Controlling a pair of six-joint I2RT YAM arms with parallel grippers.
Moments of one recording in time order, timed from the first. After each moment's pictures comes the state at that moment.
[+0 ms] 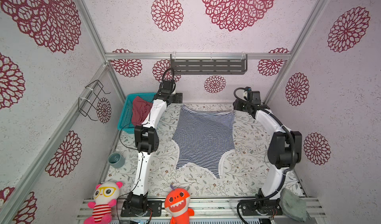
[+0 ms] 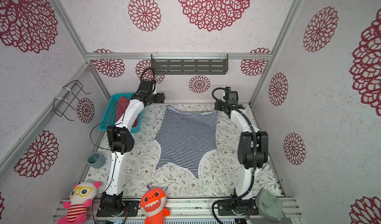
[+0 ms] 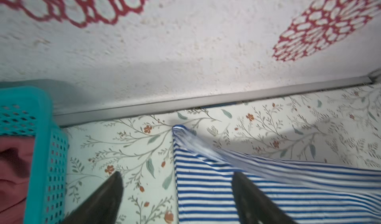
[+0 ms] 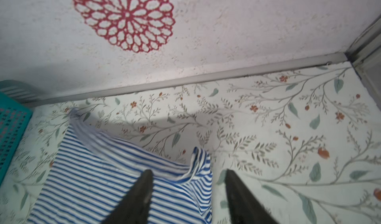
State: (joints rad) left arm -0.21 2.53 2.59 -0.73 0.03 -0.12; right arm 0.08 1.99 1.75 -0.35 -0.08 0.23
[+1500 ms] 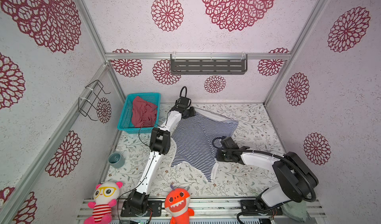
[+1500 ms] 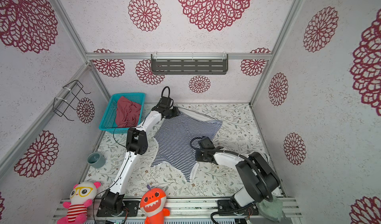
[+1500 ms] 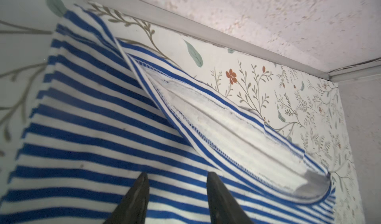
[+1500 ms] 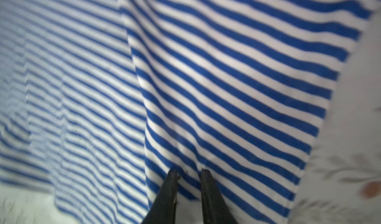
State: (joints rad) left arm -0.35 2.83 2.62 -0.60 0.23 -0.54; right arm 0.66 1.50 0.70 -0.27 -0.08 0.63
